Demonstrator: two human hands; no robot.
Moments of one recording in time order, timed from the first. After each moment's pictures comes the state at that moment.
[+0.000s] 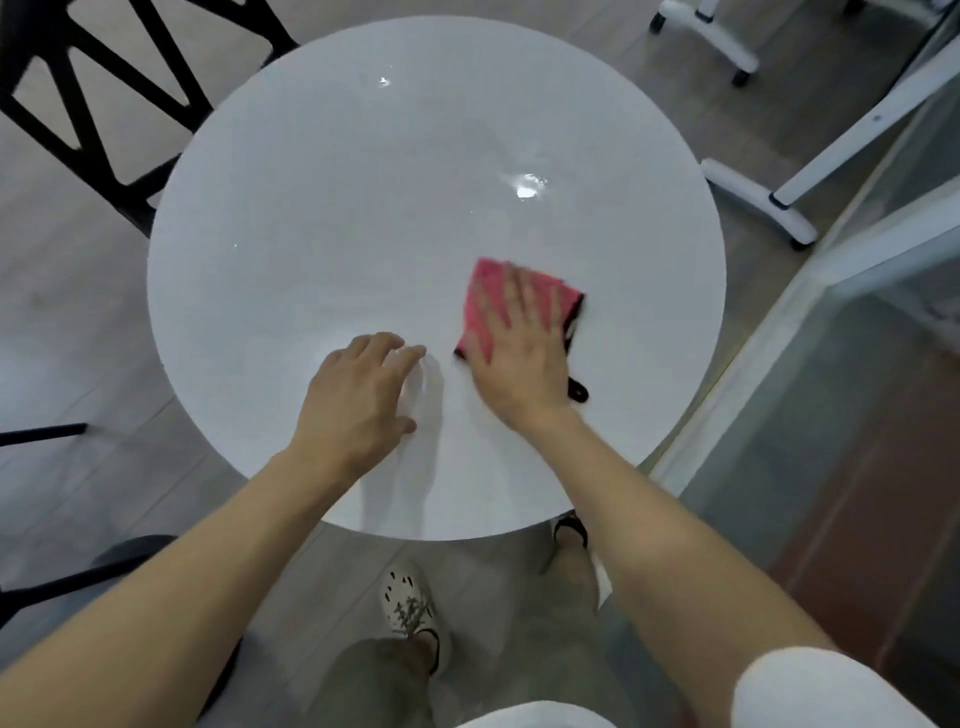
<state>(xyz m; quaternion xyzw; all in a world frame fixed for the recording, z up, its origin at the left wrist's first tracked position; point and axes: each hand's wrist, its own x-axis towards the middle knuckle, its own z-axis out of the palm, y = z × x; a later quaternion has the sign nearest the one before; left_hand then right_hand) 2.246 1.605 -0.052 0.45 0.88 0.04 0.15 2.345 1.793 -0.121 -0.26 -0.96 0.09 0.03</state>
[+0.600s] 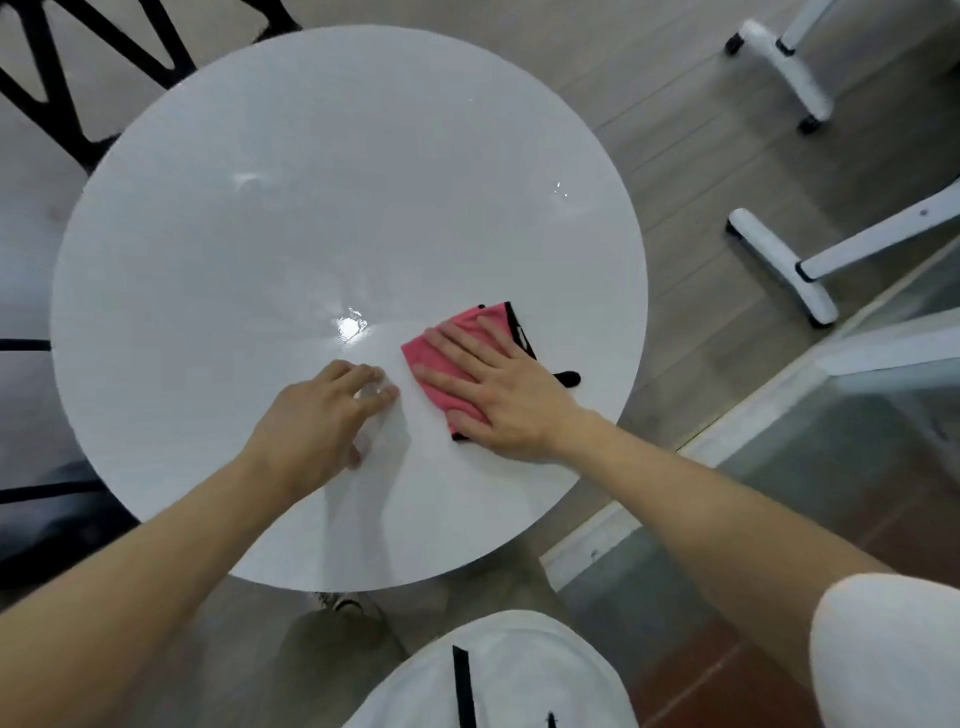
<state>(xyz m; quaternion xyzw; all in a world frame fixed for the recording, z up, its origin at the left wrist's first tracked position) 2.280 1.706 -0.066 0.43 0.87 -0.03 0.23 2.378 1.978 -0.105 0.21 -0.97 0.07 -0.06</state>
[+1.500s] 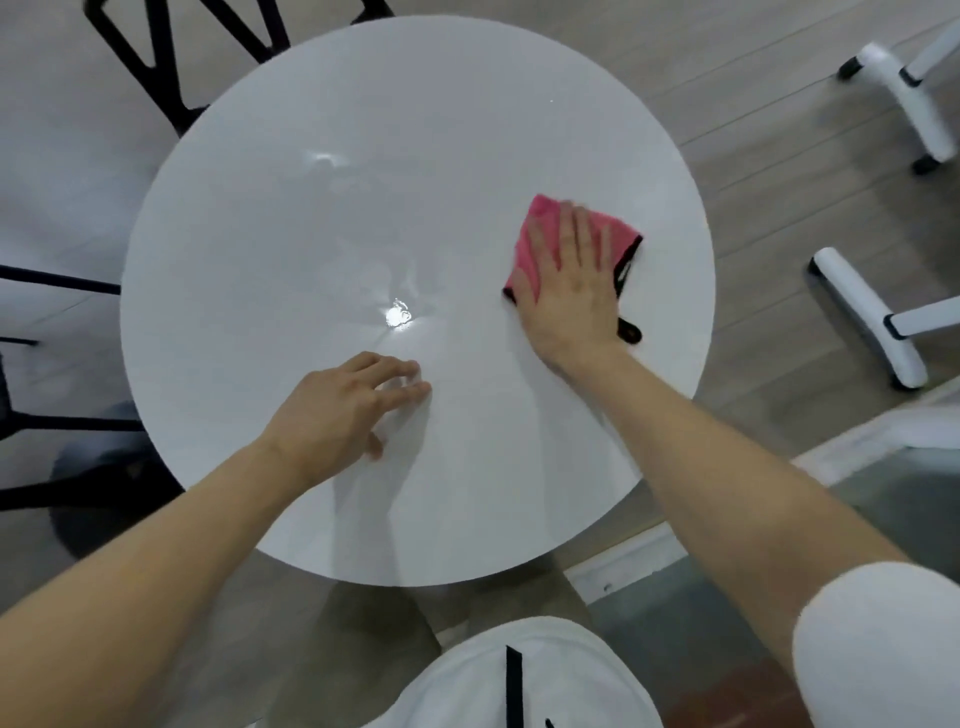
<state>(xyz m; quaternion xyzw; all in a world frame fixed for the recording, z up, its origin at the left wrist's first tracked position) 2.284 1.698 -0.071 0.39 0.89 0.00 0.21 2.275 2.010 -0.120 -0.09 -0.99 0.08 0.02</state>
